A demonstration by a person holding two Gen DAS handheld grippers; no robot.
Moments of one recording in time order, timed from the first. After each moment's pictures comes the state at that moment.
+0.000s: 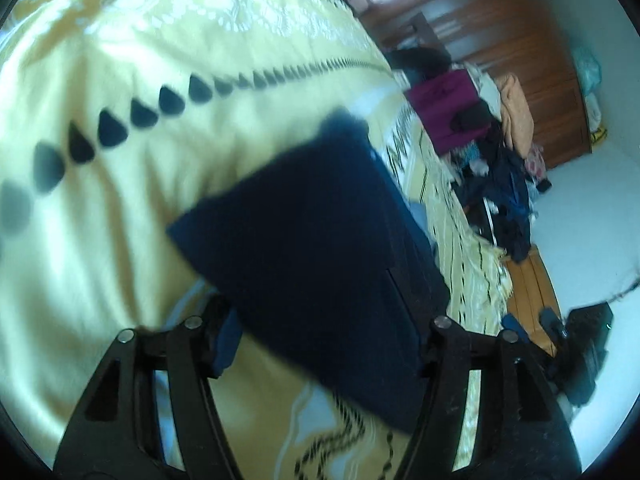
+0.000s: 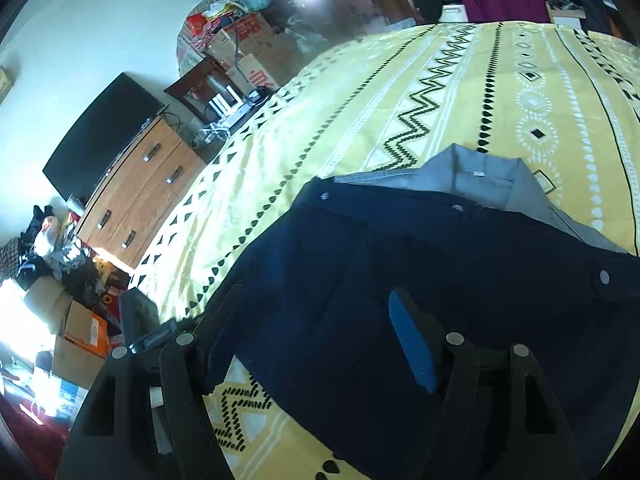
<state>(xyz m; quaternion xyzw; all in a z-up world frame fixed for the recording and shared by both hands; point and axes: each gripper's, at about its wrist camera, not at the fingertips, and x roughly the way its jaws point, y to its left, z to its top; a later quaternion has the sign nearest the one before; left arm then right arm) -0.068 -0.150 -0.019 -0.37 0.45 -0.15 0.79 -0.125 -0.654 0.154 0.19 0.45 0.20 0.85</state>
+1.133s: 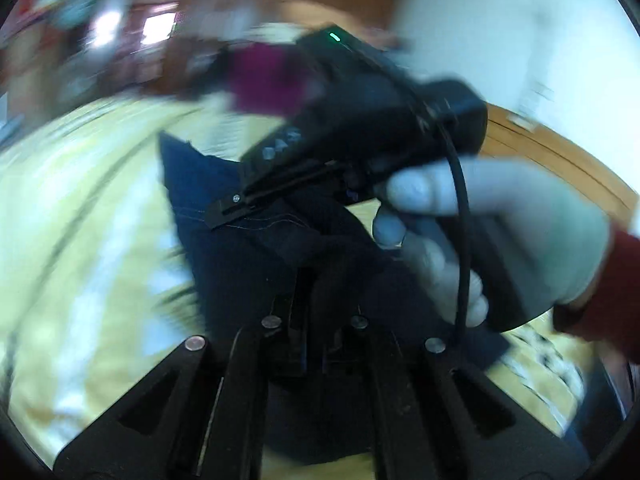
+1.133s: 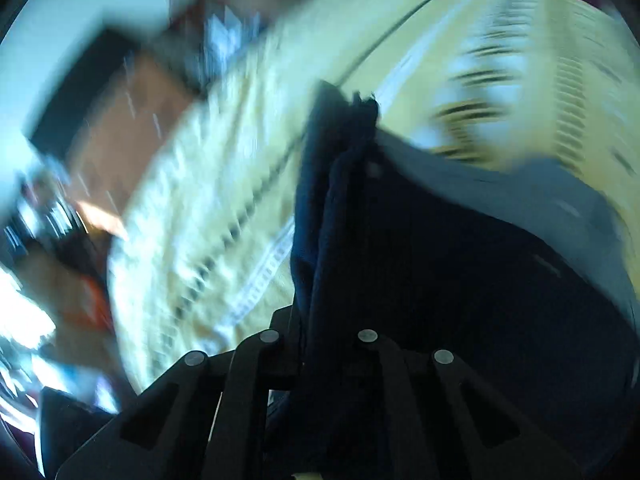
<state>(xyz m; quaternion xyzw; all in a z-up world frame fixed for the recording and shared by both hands) -0.105 -0.325 0.091 -0.01 0.30 -0.42 0.85 -0.035 -0.644 0.139 0.19 0.52 0.22 0.80</state>
